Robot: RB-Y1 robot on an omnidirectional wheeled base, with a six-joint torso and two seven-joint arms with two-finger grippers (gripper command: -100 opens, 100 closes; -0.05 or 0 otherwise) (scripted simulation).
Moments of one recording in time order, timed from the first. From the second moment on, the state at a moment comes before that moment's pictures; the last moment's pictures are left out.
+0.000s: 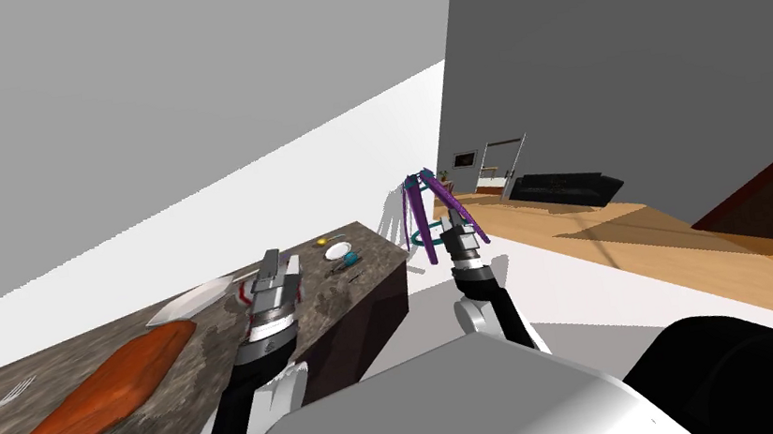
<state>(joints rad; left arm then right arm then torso) 0.42 0.10 -0.04 -2.29 -0.01 -0.43 -0.08 0.46 0.05 0.06 -2.39 -0.01 -0.37 0.07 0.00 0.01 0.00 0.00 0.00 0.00</state>
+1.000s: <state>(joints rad) 0.13 0.24 -0.08 -2.07 0.01 -0.19 -0.02 0.46 0.05 0.06 -2.39 -0.01 -0.37 0.07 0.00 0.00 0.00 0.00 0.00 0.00</state>
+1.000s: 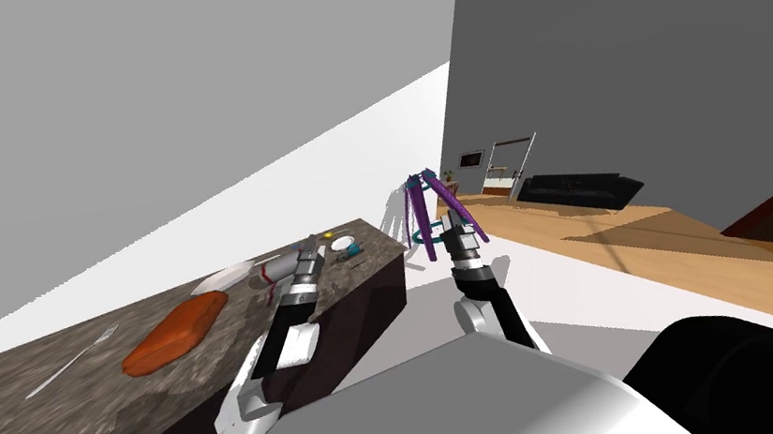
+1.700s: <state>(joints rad) -0.05 0.28 -0.08 -1.92 0.02 -0.02 0.03 0.46 0.05 0.06 -2.39 -0.01 -0.37 0.07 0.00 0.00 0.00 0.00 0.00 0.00</state>
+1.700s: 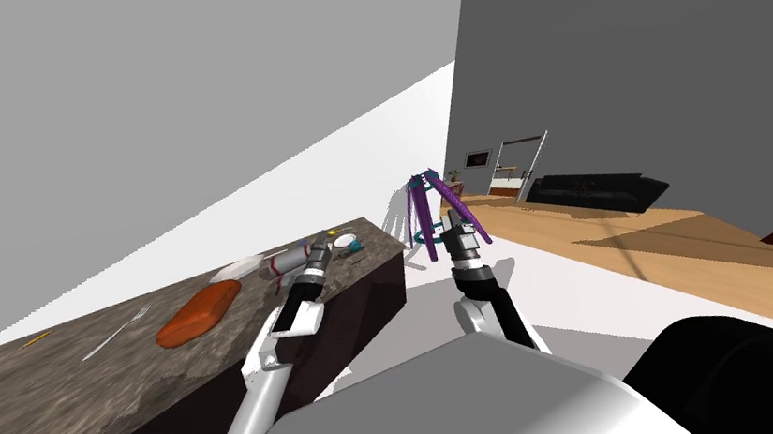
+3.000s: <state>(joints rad) -0.39 0.31 -0.05 -1.57 0.05 0.29 0.11 0.46 0.05 0.06 -2.39 -0.01 -0.37 0.07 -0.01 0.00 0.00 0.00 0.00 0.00</state>
